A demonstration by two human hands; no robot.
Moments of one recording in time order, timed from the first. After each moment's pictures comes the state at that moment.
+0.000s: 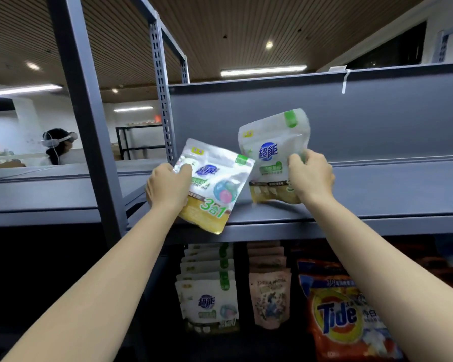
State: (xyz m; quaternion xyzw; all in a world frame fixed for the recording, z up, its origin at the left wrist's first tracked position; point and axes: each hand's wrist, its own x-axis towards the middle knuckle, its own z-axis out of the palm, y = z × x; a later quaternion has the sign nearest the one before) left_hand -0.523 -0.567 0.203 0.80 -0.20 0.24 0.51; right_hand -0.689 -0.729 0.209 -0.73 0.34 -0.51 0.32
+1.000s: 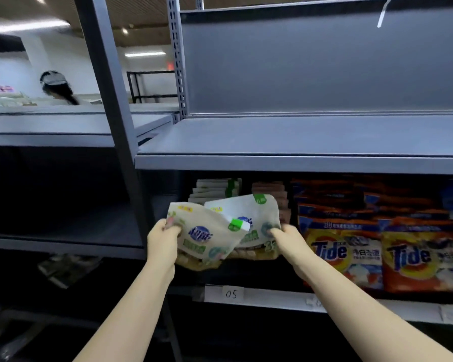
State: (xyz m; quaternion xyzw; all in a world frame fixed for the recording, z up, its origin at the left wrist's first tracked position) left_hand -0.585 -0.489 -0.005 0.69 -0.05 -0.05 0.72; right_hand -0.713 -0.684 -0.008 -0.74 0.31 -0.18 0.56
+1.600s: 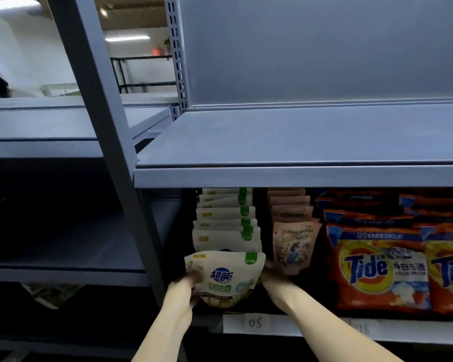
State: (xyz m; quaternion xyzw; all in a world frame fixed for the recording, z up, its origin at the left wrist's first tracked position) left_hand -0.516 -0.502 -0.100 0.60 0.12 -0.27 0.74; right_hand -0.611 -0.662 -0.097 -0.66 0.38 -0.08 0.64
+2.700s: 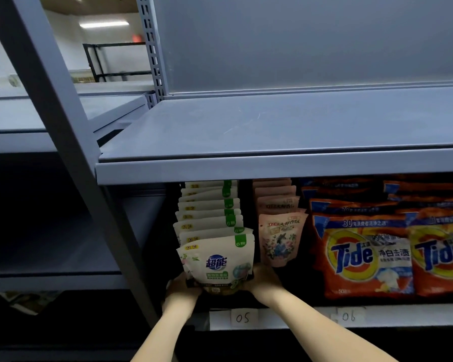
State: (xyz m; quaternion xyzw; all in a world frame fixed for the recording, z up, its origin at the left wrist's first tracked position) left_hand -0.487 -0.525 -0.177 0.89 -0.08 -0.23 0.38; right_hand -0.612 -0.680 -0.148 -0.81 0.37 -0.02 0.45
